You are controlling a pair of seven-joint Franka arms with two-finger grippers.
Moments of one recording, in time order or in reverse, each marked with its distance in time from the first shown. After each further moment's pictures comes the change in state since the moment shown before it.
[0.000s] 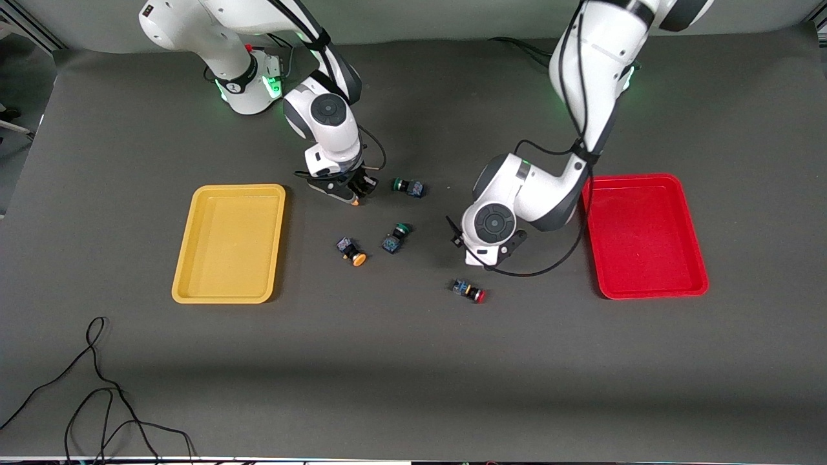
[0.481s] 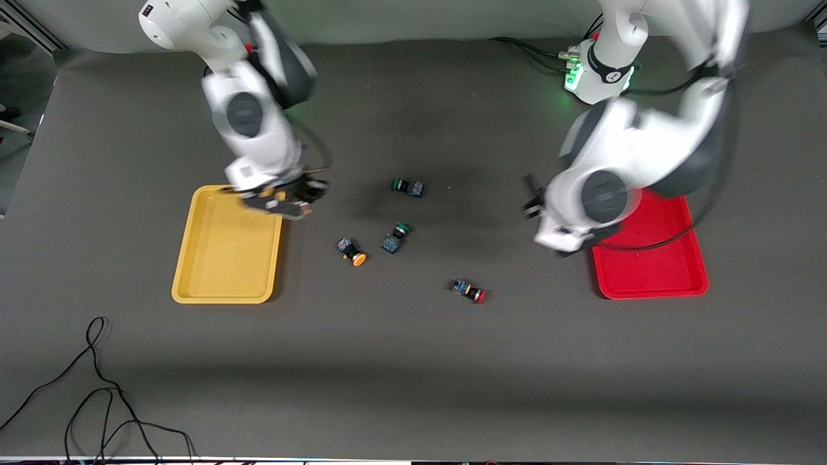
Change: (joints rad) left arm 0.245 -0.374 0.015 -0.013 0.116 -0.465 0.532; right arm -0.010 -0.233 -0.378 0.244 -0.001 -0.525 -0.678
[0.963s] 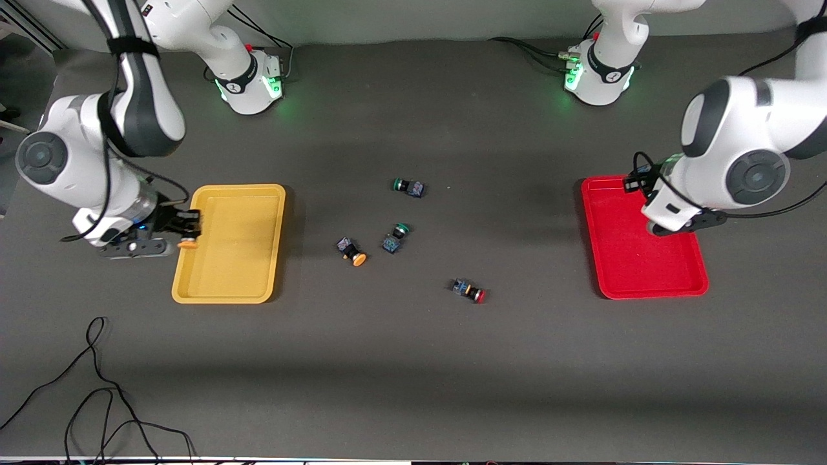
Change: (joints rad) left arm 0.217 -0.139 0.005 -0.378 0.098 0.199 0.366; right arm -0.026 0.054 -0.369 -0.014 0.001 0.092 -0.577
